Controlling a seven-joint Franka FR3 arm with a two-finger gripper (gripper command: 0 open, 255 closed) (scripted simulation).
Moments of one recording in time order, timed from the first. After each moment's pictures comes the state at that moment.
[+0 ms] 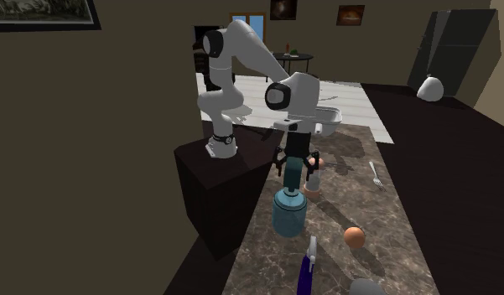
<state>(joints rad) -0.25 0.20 0.18 -1.96 -0.36 2.33 1.06</state>
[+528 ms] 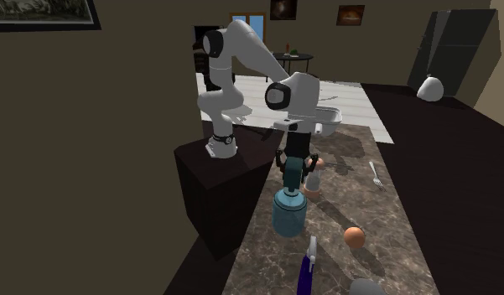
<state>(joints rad) -0.25 0.20 0.18 -1.96 -0.36 2.33 1.06</state>
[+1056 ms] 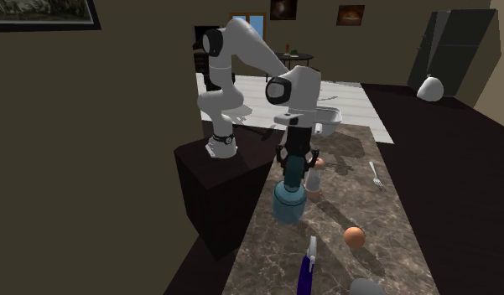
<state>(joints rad) -0.25 0.18 0.18 -1.94 -0.35 2.29 1.04</state>
